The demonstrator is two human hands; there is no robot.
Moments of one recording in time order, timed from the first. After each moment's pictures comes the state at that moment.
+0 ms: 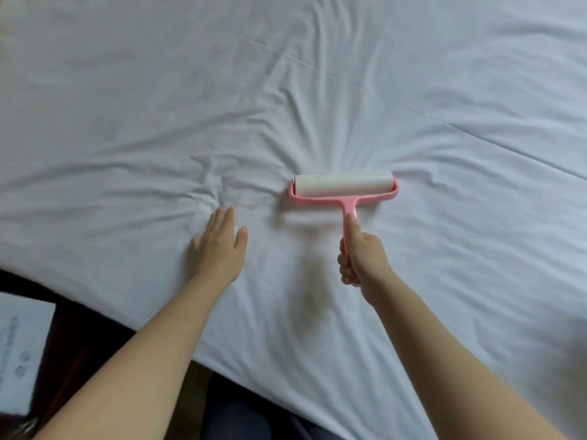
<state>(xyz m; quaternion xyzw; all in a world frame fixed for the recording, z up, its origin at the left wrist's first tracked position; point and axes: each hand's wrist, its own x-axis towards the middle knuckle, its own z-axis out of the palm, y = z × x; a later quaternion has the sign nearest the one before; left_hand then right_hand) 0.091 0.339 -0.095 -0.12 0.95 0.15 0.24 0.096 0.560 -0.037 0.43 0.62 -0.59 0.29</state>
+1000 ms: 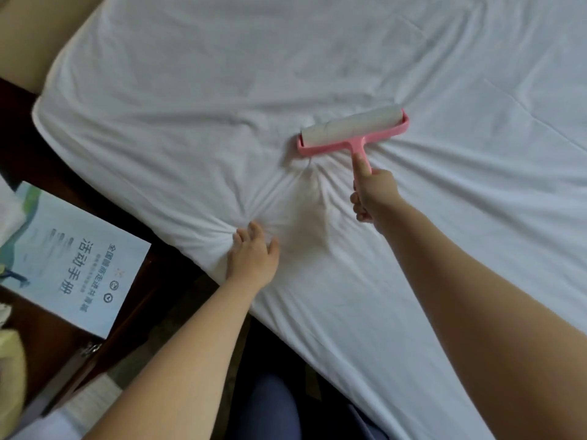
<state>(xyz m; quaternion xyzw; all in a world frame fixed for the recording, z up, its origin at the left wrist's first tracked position) 0.150 0.220 -0.095 -0.24 0.88 0.17 0.37 0.019 0.383 -0.050 0.28 0.74 -0.52 0.32</state>
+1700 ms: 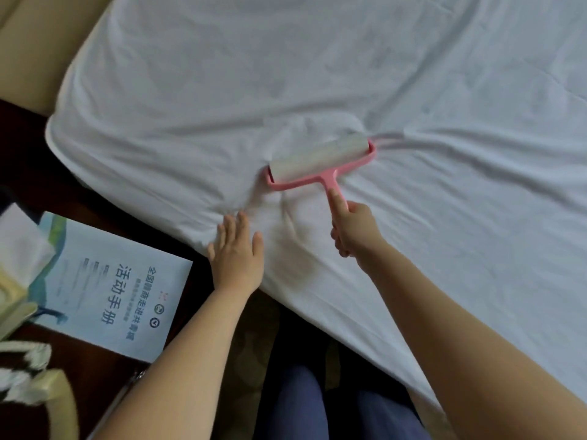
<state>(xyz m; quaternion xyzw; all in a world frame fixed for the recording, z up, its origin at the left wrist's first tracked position) 0.162 0.106 -0.096 -0.21 0.92 0.17 0.30 0.087 0.281 -0.053 0.28 0.73 -0.51 0.35</state>
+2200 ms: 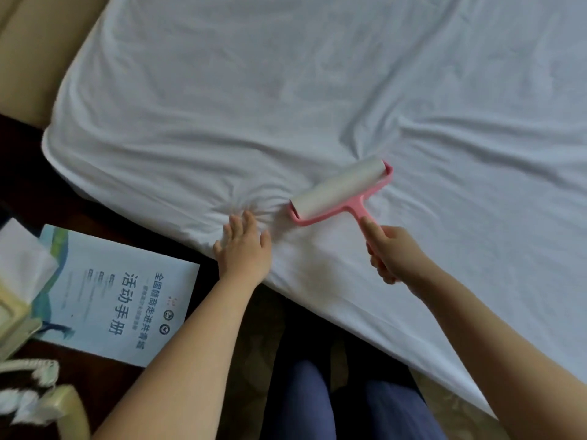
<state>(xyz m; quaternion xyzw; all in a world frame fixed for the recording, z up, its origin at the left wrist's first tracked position) 0.150 0.096 -0.090 -0.16 0.90 0.15 0.37 0.130 0.321 -0.031 0.26 0.76 -0.45 0.38</state>
